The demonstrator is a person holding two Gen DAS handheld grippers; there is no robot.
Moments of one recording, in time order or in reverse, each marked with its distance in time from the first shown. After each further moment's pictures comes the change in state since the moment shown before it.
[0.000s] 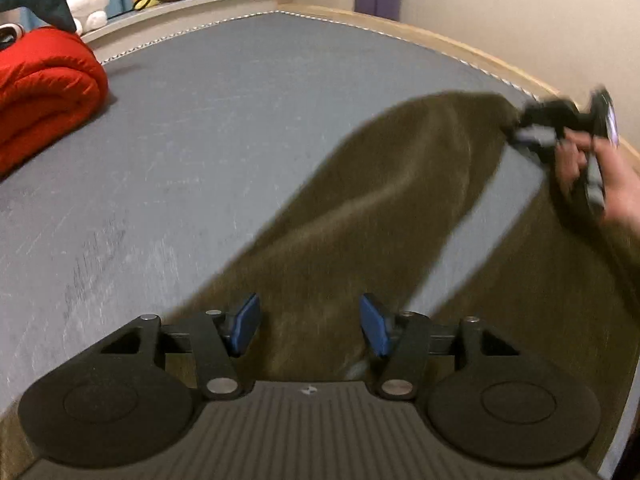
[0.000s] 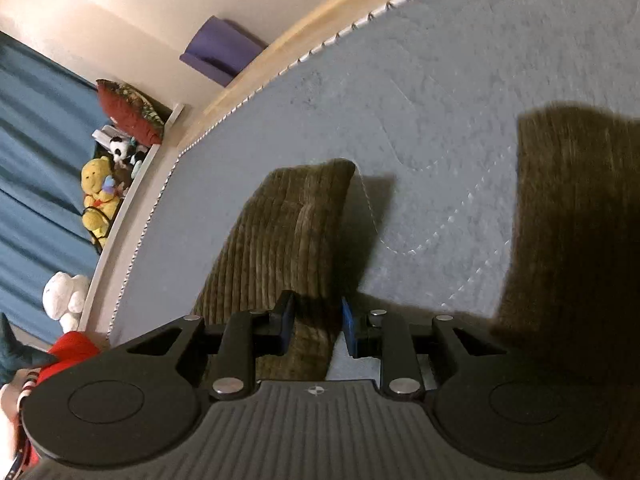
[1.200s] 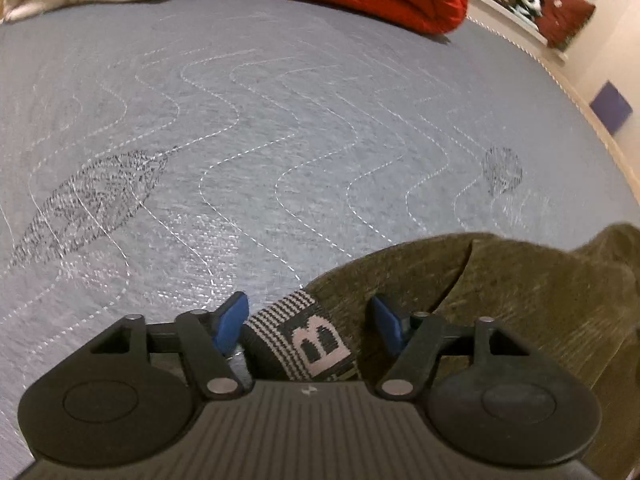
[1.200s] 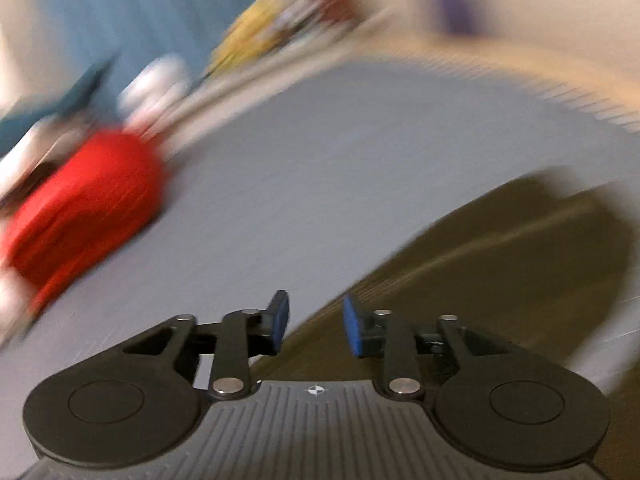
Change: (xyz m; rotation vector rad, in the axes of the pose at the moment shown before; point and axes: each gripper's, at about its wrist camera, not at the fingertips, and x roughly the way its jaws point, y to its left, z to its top) left arm -0.117 0.312 -0.197 -0.668 0.118 0.224; right arm -0.024 0.225 -0.163 -0.720 0.308 0.122
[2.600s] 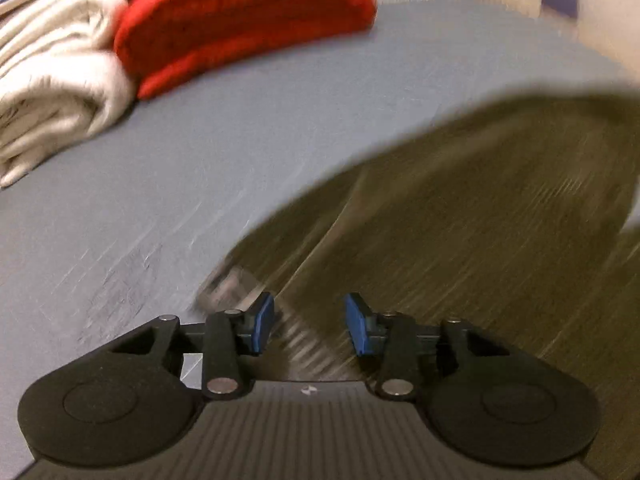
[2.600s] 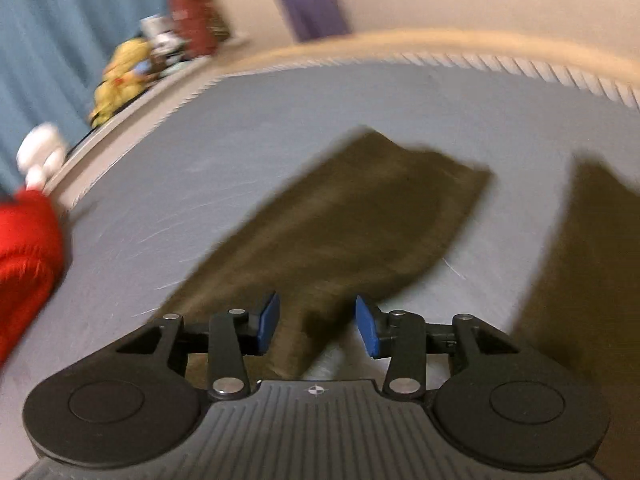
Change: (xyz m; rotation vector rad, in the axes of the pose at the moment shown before) left arm -0.039 -0.086 -0.031 0.374 -0.186 0.123; right arm -0.052 -0.122 -0.041 0.367 -0.161 -0.335
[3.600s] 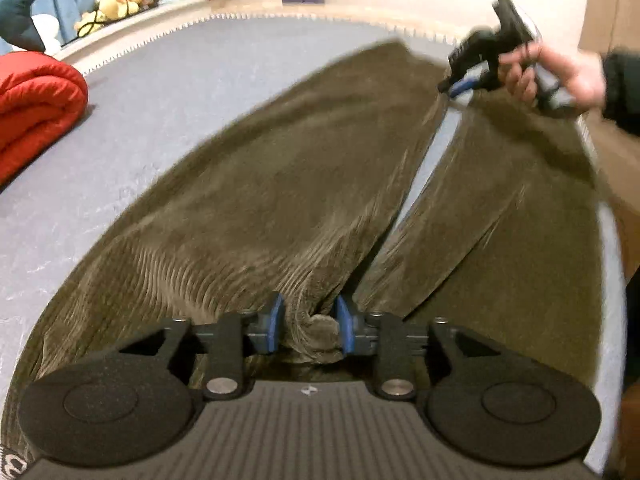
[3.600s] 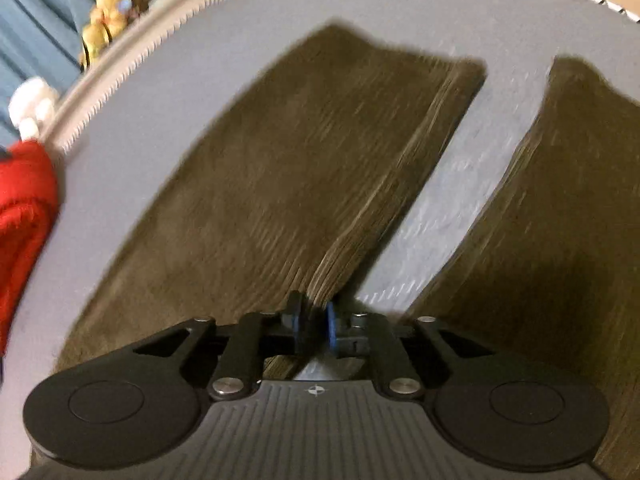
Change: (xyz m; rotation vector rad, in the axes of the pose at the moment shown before) left arm -0.015 -0.158 0.016 0.453 -0.057 -0.535; right arm 0.023 -0.029 -0.003 -0.014 0.200 0.013
